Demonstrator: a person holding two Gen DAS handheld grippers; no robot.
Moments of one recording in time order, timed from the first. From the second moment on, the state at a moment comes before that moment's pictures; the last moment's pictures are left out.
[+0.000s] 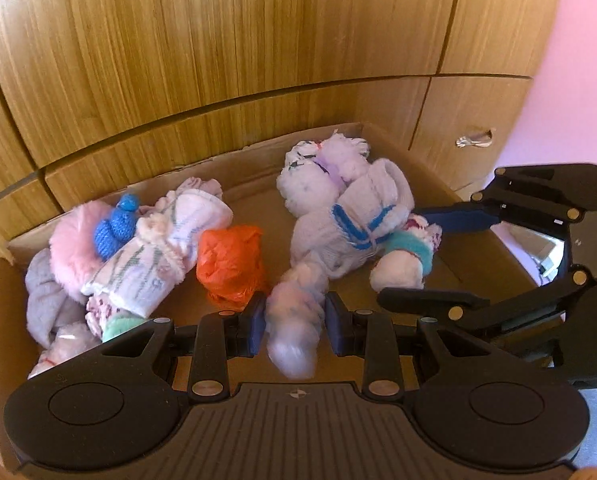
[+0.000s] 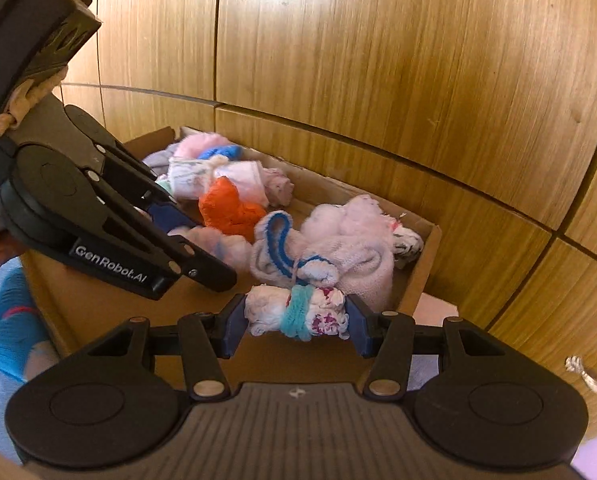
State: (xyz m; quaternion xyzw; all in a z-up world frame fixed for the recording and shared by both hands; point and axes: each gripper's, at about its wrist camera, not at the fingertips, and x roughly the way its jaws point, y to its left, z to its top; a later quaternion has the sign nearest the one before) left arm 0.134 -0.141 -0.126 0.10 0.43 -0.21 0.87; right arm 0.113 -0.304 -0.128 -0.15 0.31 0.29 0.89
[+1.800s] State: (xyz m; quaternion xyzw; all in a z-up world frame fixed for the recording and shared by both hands) left arm -0.067 -0.061 -0.103 0.02 0.32 -0.09 0.94; right arm -0.013 -0.309 -0.122 -0.21 0.27 0.44 0.83
